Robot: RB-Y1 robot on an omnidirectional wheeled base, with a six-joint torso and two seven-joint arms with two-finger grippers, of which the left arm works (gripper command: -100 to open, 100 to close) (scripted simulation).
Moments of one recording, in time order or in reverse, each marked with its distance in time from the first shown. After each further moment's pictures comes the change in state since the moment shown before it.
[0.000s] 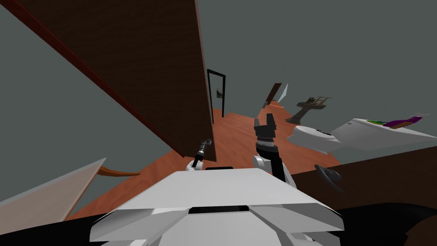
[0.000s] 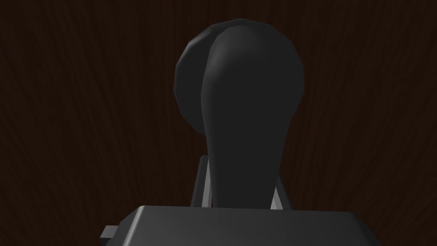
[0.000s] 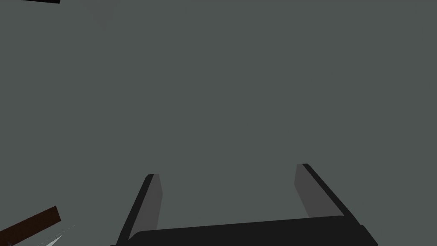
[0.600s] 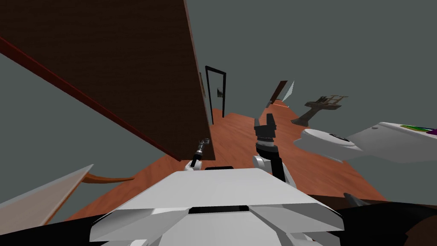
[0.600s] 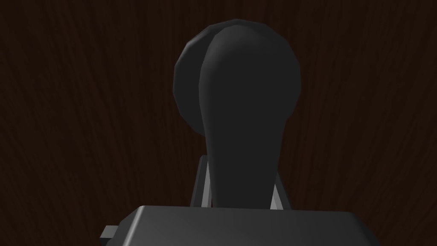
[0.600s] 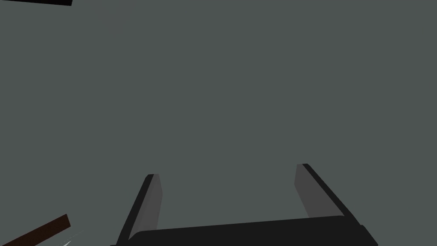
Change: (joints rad) arm 0.010 0.007 0.057 -0.029 0.029 0.017 -0.029
